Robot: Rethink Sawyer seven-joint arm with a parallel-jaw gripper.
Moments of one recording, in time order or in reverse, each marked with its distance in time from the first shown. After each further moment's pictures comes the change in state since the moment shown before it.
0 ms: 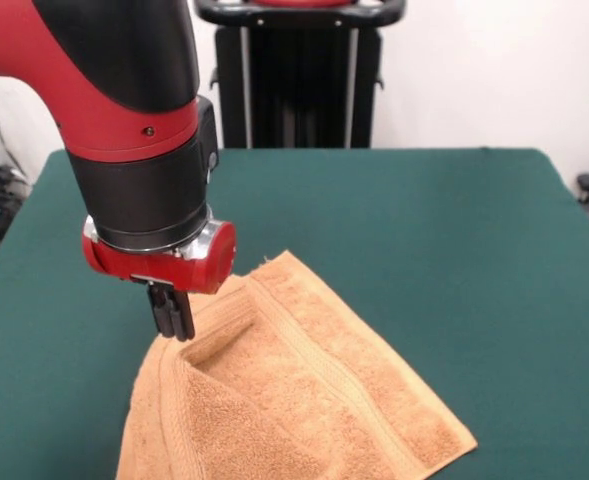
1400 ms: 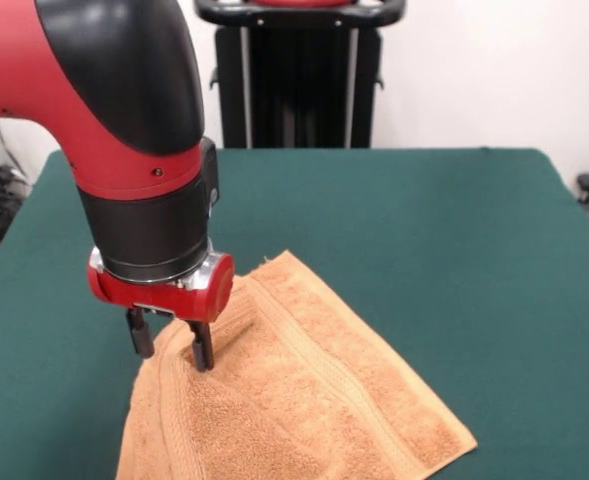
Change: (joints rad) arm -0.005 0.039 0.000 0.008 -0.032 -0.074 0.000
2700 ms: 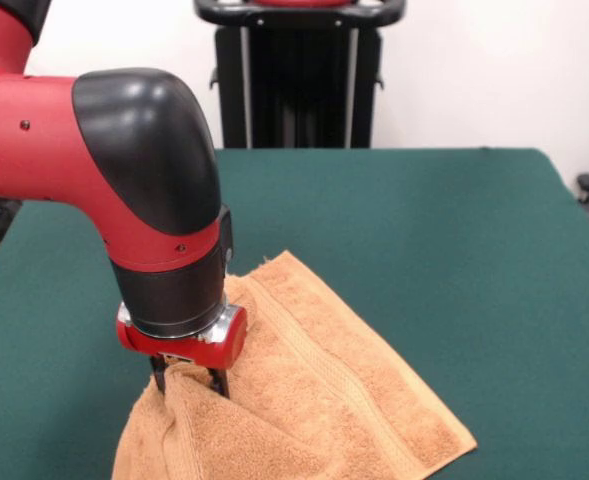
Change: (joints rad) arm 0.000 0.115 0.001 -0.041 -0.016 -0.060 0.000
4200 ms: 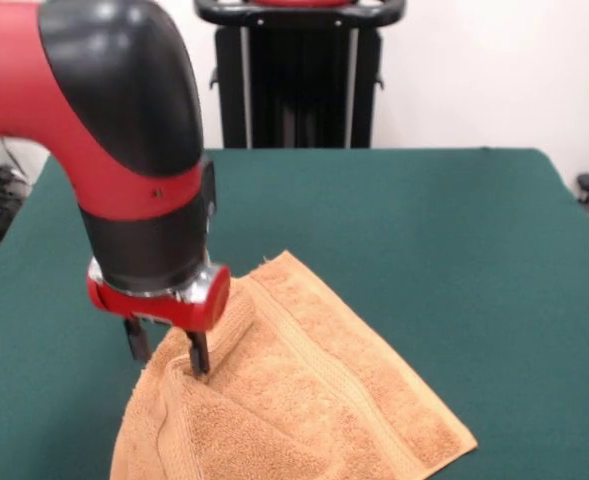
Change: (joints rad) arm 0.002 -0.107 0.000 0.007 -0.007 0.118 0.000
